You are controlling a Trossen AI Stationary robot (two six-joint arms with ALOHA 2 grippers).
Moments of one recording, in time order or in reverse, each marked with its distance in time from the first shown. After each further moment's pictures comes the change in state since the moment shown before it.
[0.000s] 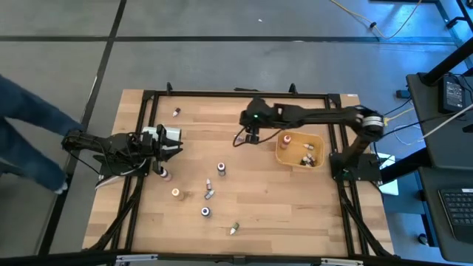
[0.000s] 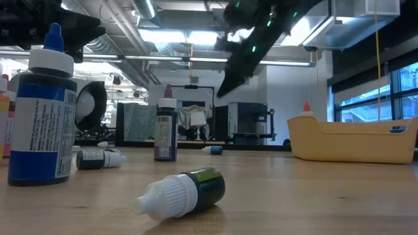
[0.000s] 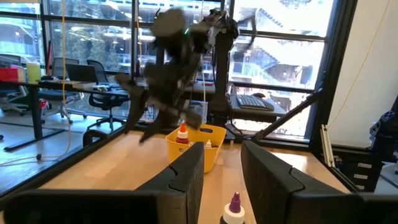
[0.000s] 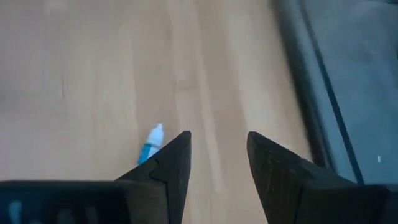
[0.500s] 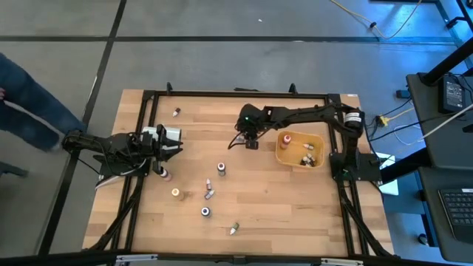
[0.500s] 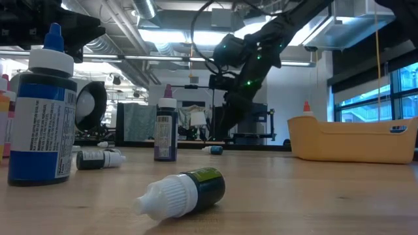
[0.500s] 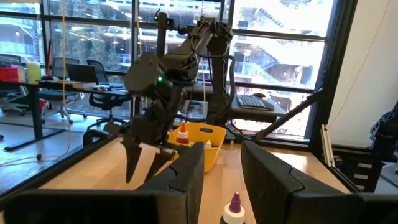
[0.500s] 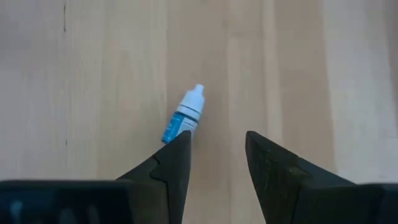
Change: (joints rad) left arm 0.000 0.000 0.000 0.000 0.000 0.000; right arm -0.065 0.187 0.000 0.006 -0.183 -0.045
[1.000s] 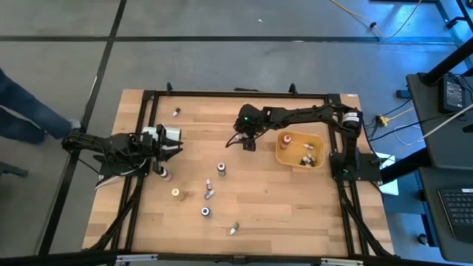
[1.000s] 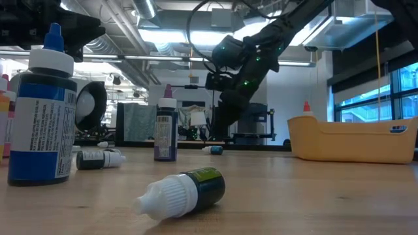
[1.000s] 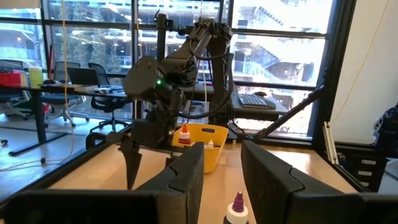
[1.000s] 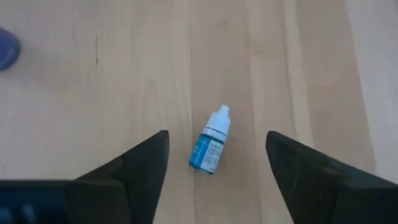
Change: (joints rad) left arm 0.000 0.000 0.000 0.000 0.000 0.026; right arm 0.002 0.017 -0.001 0.051 -0.102 0.077
